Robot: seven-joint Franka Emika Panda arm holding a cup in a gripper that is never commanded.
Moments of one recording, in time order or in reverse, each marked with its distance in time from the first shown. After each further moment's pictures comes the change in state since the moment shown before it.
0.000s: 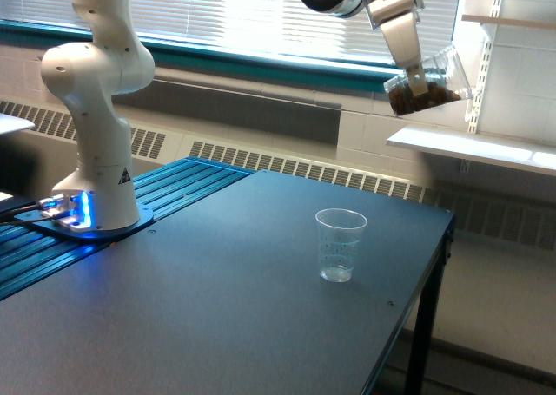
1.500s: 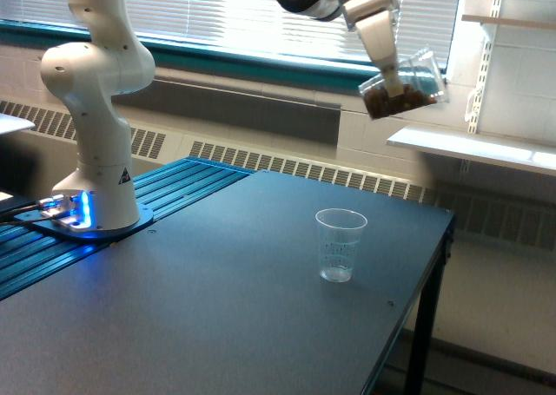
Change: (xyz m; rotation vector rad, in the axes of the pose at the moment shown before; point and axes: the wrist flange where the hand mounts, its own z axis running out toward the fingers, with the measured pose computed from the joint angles) arm -0.007 0.053 -0.011 -0.041 0.032 -0.067
